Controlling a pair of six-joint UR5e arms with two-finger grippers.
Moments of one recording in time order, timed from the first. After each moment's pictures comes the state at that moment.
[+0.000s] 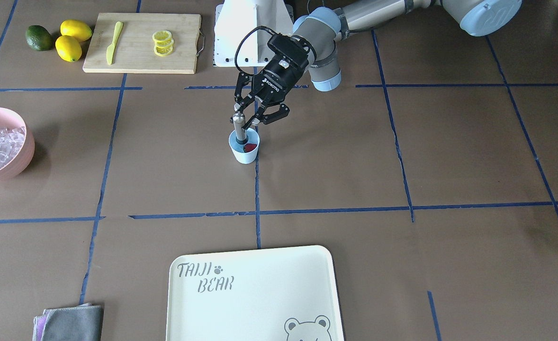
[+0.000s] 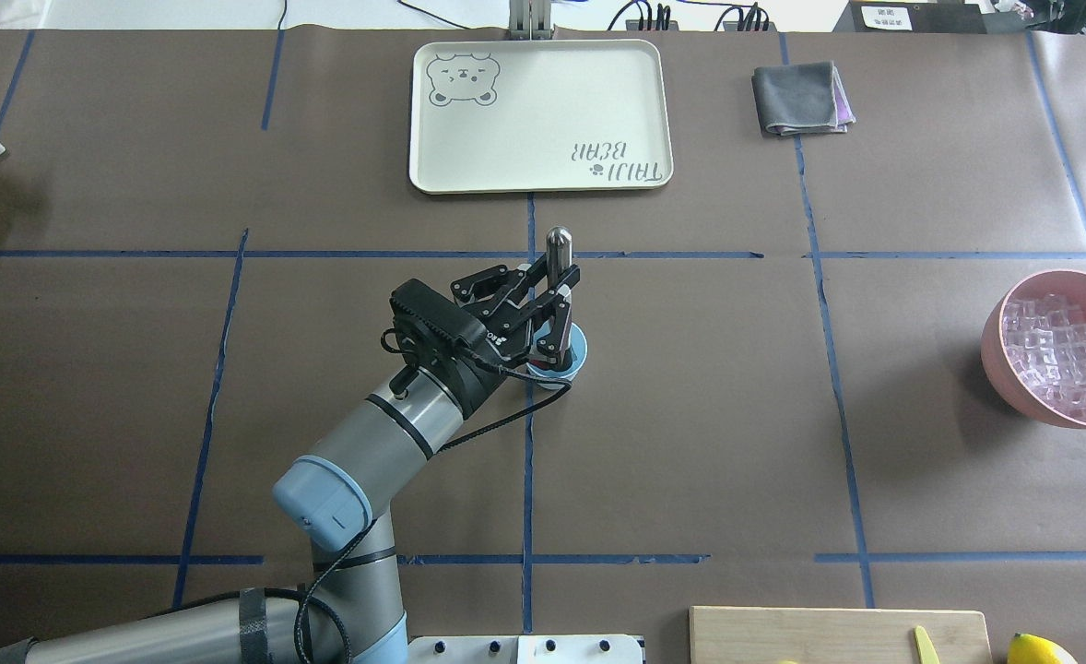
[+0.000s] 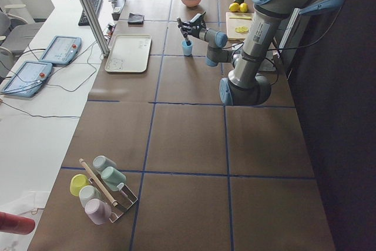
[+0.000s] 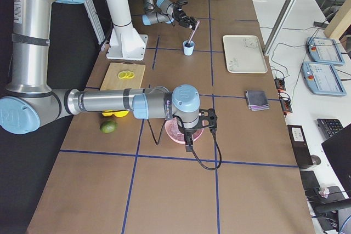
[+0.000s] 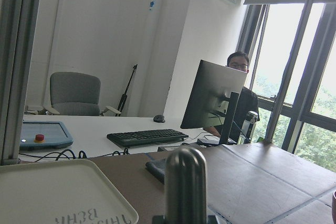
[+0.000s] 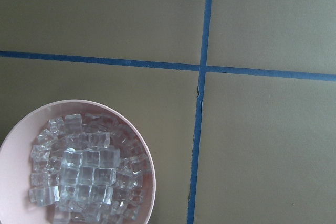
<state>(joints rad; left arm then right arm) -0.27 -2.24 -1.37 -3.13 -0.93 -0.55 1.60 -1.72 1.81 -1.57 2.39 -0.02</state>
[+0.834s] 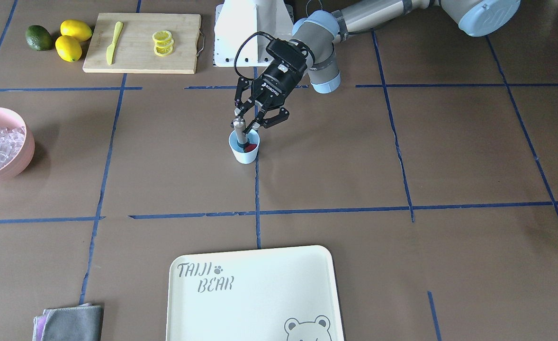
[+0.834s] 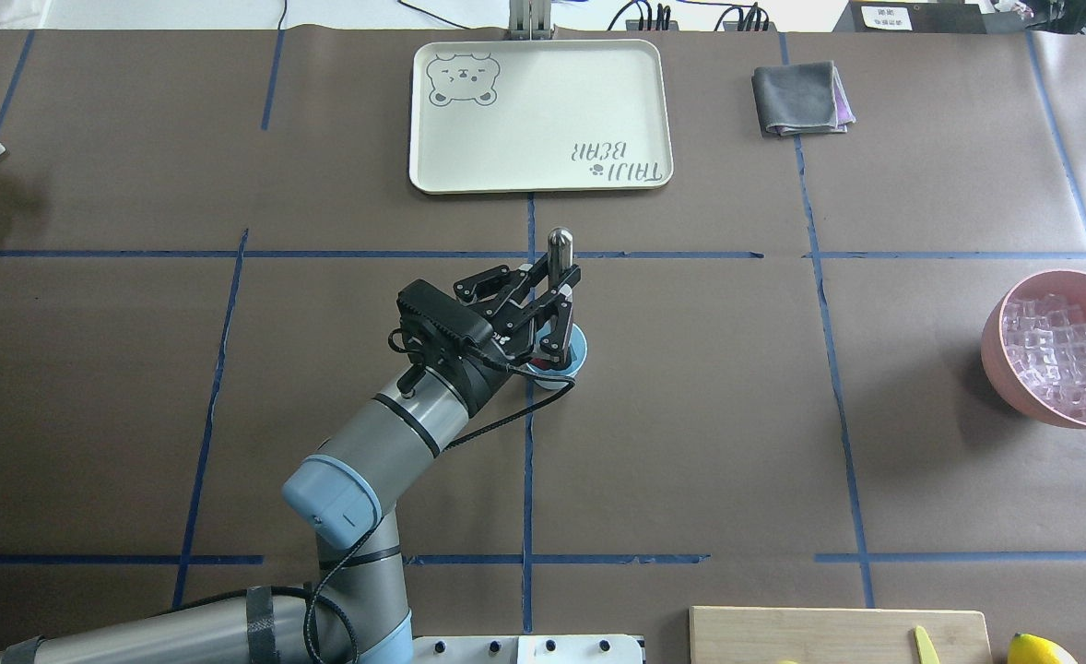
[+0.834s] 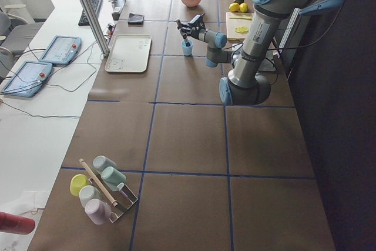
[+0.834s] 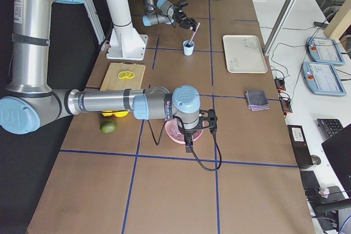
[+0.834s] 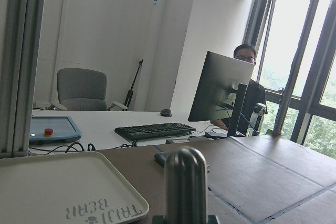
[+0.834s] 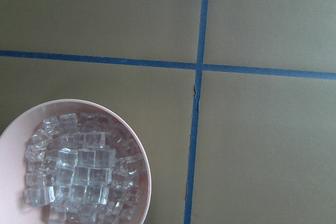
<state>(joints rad) -0.27 -2.25 -1.35 -3.13 -0.92 -0.55 1.60 -1.71 1.81 -1.57 2.39 -0.02</state>
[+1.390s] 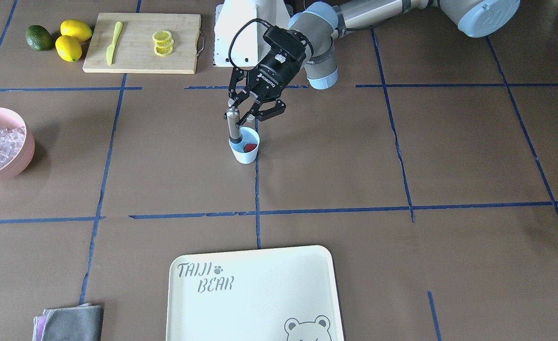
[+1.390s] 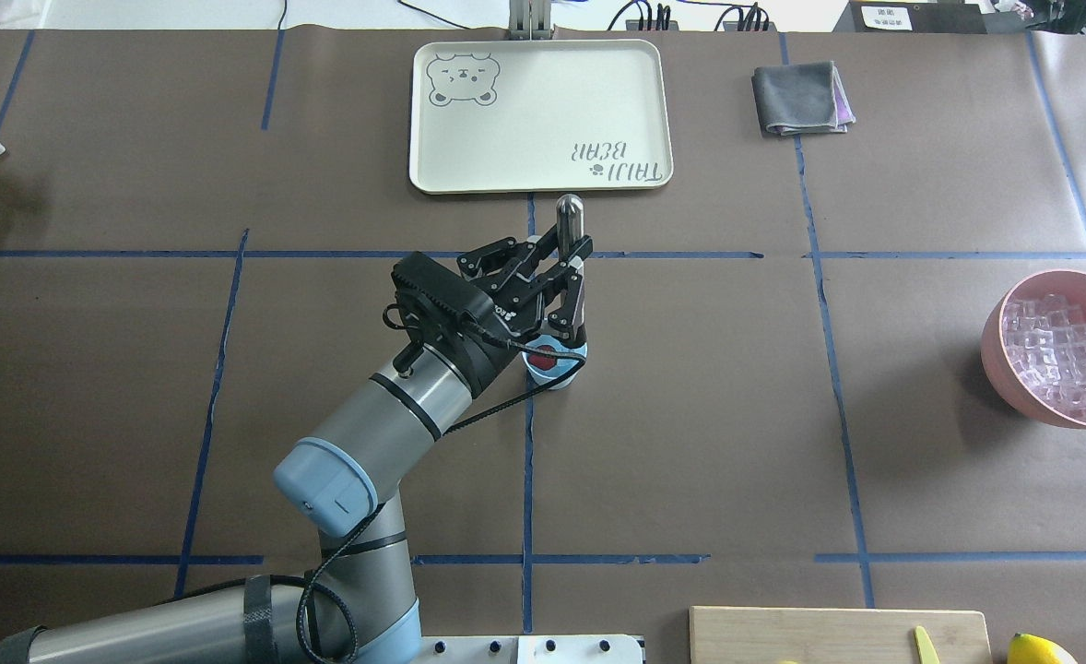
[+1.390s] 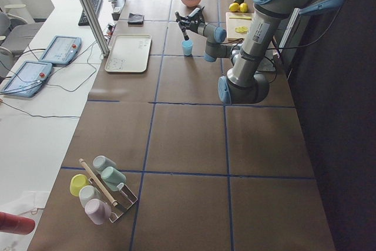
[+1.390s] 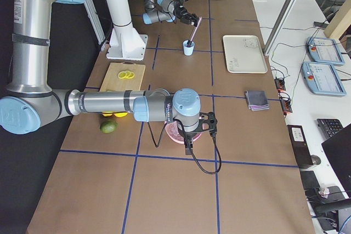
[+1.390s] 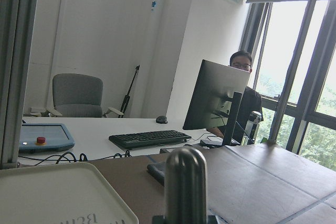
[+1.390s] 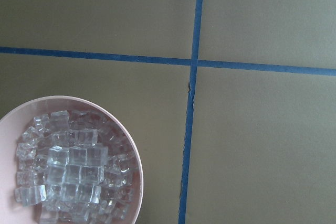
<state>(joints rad) -0.30 -2.26 -1.45 -3.08 -0.94 -0.55 1.60 -1.71 1.79 -1.56 2.39 -0.03</state>
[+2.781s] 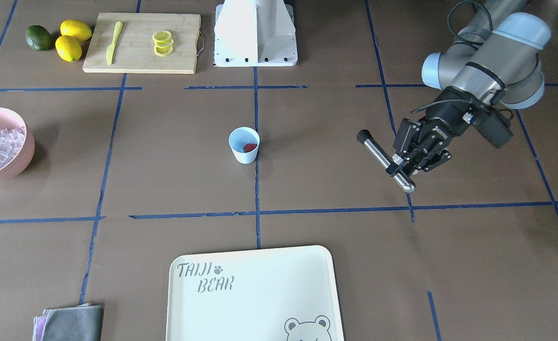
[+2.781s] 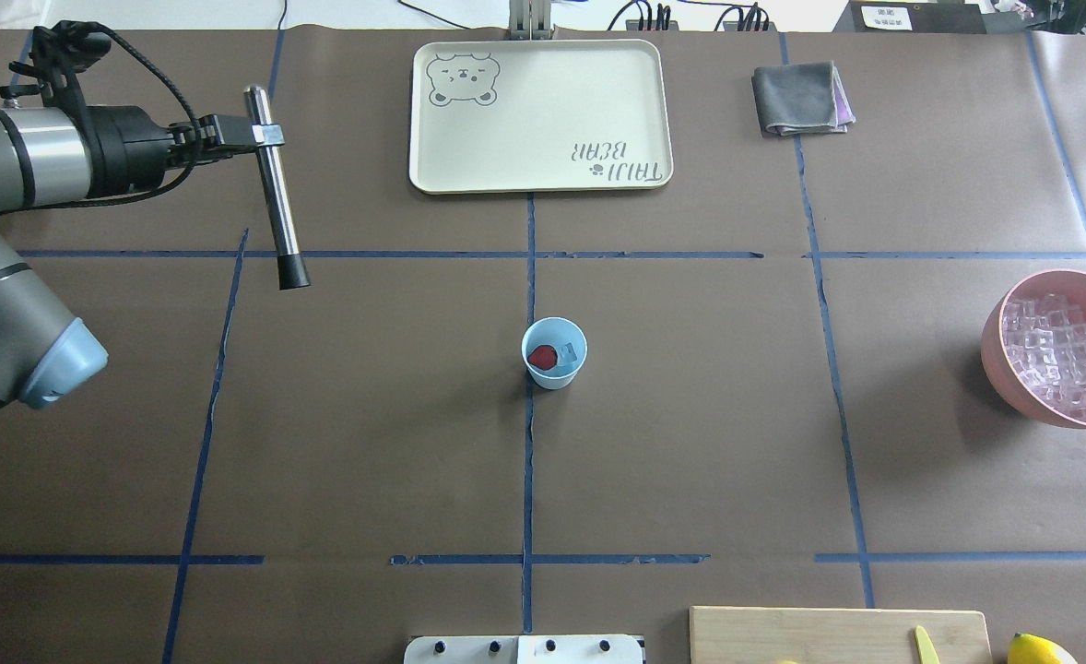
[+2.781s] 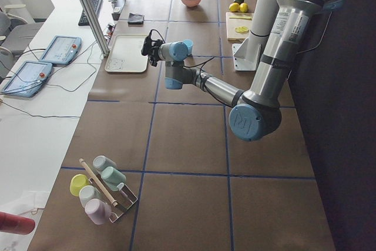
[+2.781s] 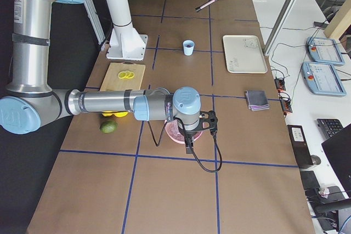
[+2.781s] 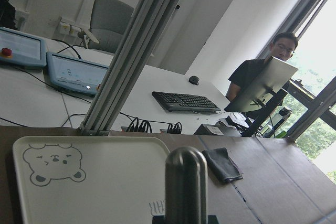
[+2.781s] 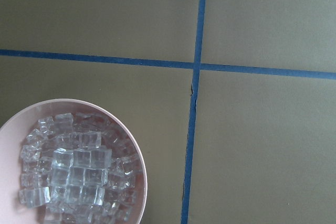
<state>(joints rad) -0.94 -1.85 -1.61 -2.76 -1.97 -1.36 1.60 -1.71 1.79 -1.56 2.39 -0.02</state>
